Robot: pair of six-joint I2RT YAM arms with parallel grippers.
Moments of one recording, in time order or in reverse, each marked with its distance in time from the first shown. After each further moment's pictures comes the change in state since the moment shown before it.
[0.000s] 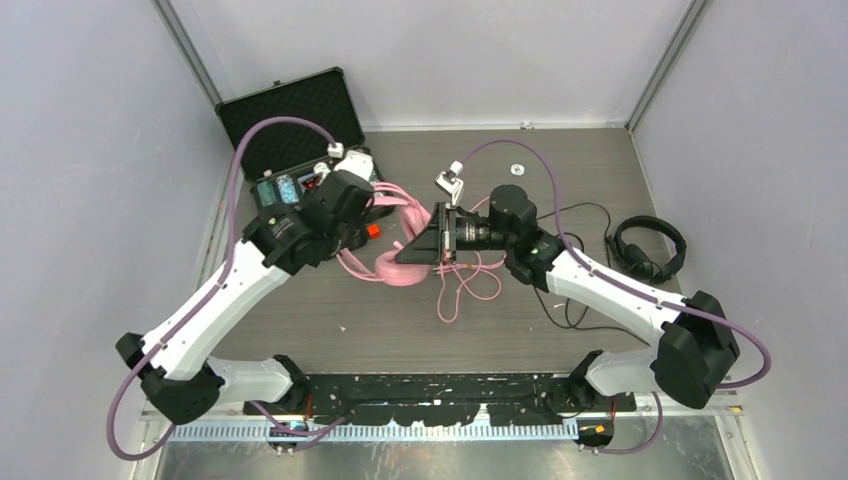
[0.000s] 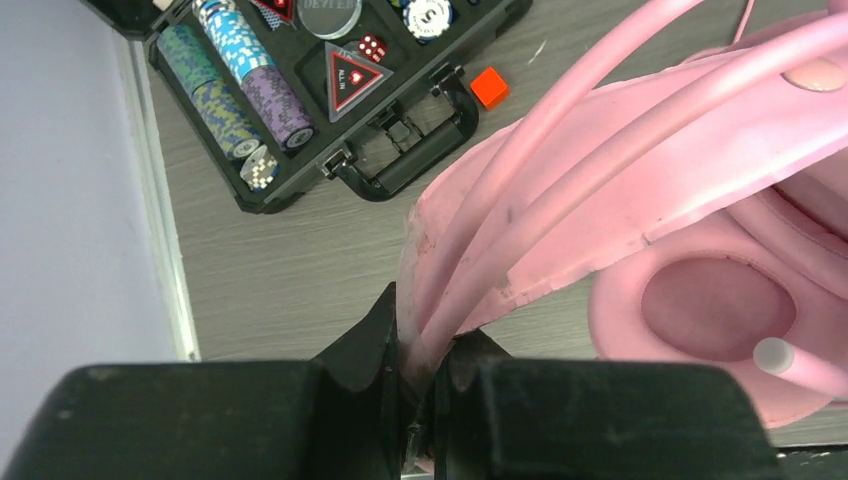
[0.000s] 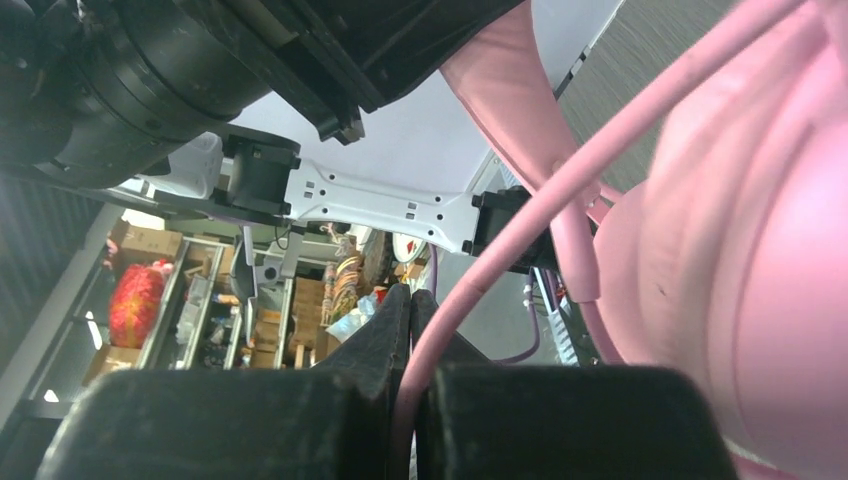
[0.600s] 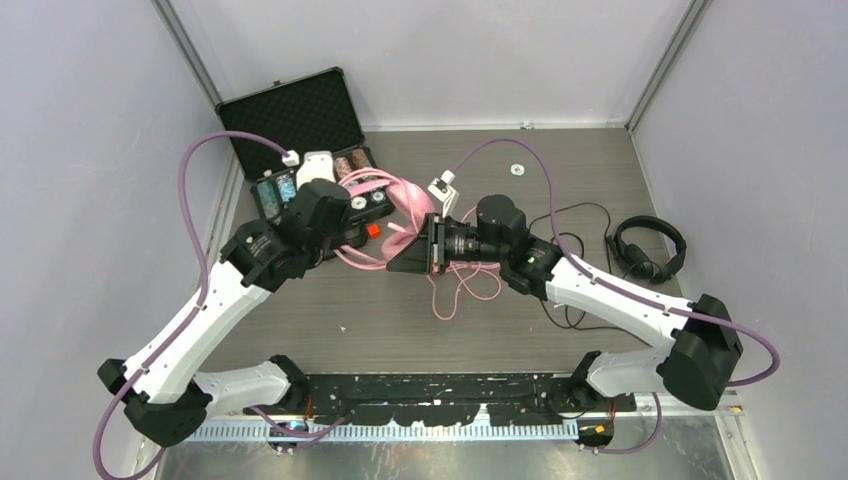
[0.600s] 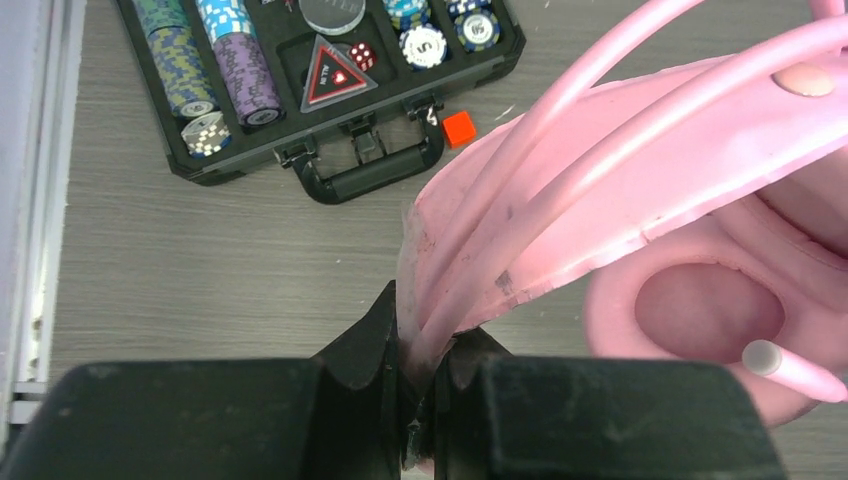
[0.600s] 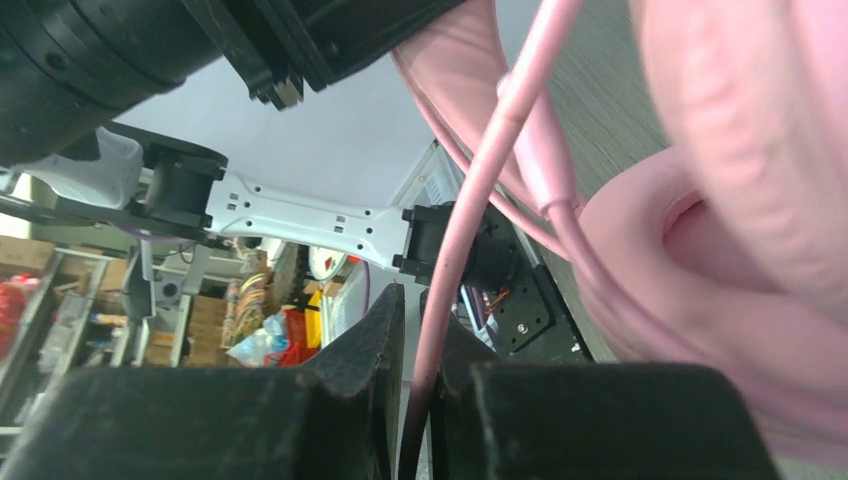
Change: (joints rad) left arm 0.052 -0.138 -0.111 0.093 -0.021 -0.291; right arm 0.107 -0.019 0.035 -0.127 0.200 -0.199
